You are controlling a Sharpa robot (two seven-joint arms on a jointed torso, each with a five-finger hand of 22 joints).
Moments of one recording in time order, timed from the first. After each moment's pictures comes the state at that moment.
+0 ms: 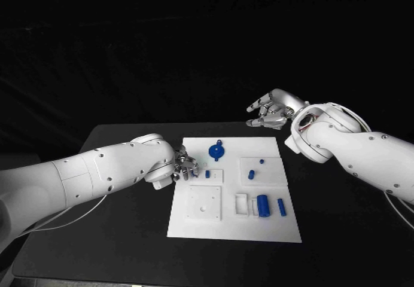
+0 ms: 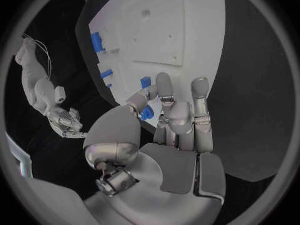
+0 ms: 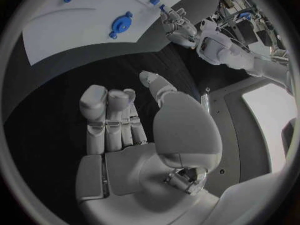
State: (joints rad) left arm 1.34 -0.49 -0.21 1.19 -0.87 -0.03 -0.55; left_hand 0.89 0.05 0.55 -0.27 0.49 1.16 0.08 0.06 0.79 1.47 -0.08 0.61 0.24 1.41 -0.14 1.33 0.76 0.01 1.26 -0.17 0.56 1.31; right arm 1.12 -0.78 0.32 1.44 -1.39 -0.26 -0.23; right_hand 1.24 -0.21 0.30 -0.07 0.50 1.01 0.11 0.06 0.06 1.12 0.00 0.91 0.92 1.44 -0.07 0.88 1.02 0.08 1.46 -0.09 0.85 1.31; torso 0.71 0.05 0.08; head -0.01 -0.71
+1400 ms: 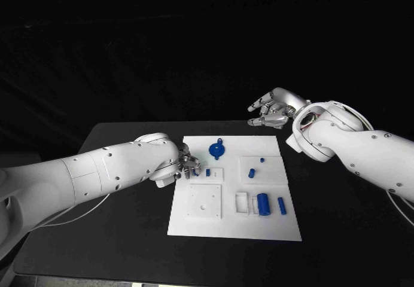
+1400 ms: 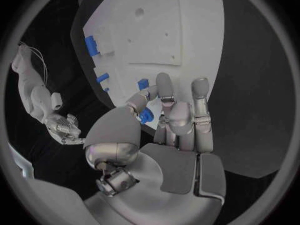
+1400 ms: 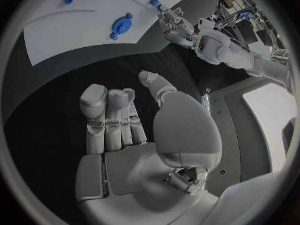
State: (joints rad) left arm 1.34 -0.45 -0.22 1.15 -0.91 -0.01 -0.55; left_hand 0.88 0.05 0.55 -0.27 0.49 1.16 0.08 0.06 0.88 1.47 -0.08 0.62 0.23 1.42 -0.14 1.33 0.76 0.01 1.25 -0.16 0.56 1.31; right arm 1.12 -0.79 0.32 1.44 -1.39 -0.25 -0.24; right_hand 1.23 -0.21 0.31 -0.09 0.51 1.02 0.11 0.06 0.06 1.11 0.00 0.91 0.91 1.43 -0.07 0.88 1.01 0.08 1.46 -0.09 0.83 1.31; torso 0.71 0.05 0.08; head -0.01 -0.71
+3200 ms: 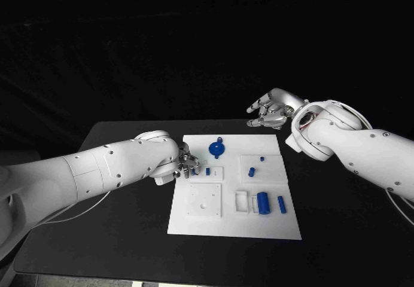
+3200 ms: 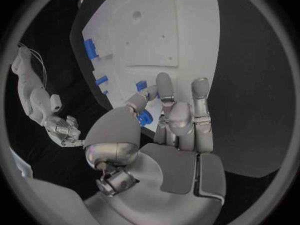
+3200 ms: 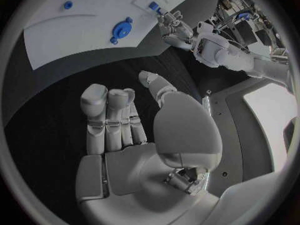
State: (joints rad) left arm 1.34 -0.44 -0.22 1.12 -0.92 0.03 -0.55; left_hand 0.89 0.05 0.55 -0.27 0.50 1.16 0.08 0.06 0.99 1.47 -0.08 0.62 0.23 1.42 -0.13 1.33 0.77 0.01 1.25 -0.16 0.57 1.31; right arm 1.12 -0.78 0.32 1.44 -1.39 -0.22 -0.25; right_hand 1.23 -0.21 0.32 -0.09 0.51 1.02 0.11 0.06 0.06 1.11 0.00 0.91 0.91 1.42 -0.07 0.87 1.00 0.08 1.46 -0.09 0.81 1.31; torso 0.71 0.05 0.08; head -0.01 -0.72
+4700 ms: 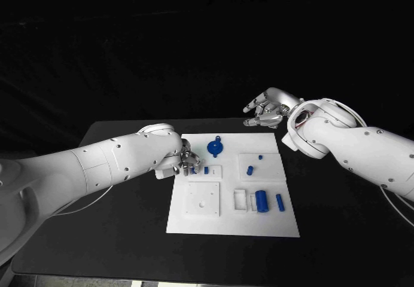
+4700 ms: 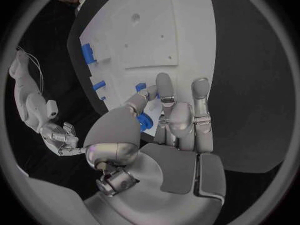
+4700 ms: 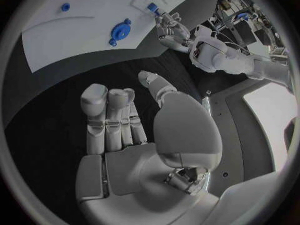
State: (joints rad) left arm 1.35 -0.37 -0.22 1.04 -0.94 0.15 -0.58; left_hand 0.89 0.04 0.54 -0.27 0.49 1.16 0.08 0.06 1.04 1.47 -0.08 0.63 0.23 1.43 -0.13 1.34 0.80 0.01 1.25 -0.16 0.57 1.31; right arm 1.12 -0.77 0.32 1.43 -1.39 -0.21 -0.25; right_hand 1.23 -0.21 0.33 -0.10 0.51 1.02 0.11 0.06 0.06 1.10 0.00 0.91 0.91 1.42 -0.07 0.87 1.00 0.08 1.46 -0.09 0.81 1.31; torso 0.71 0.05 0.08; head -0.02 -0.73
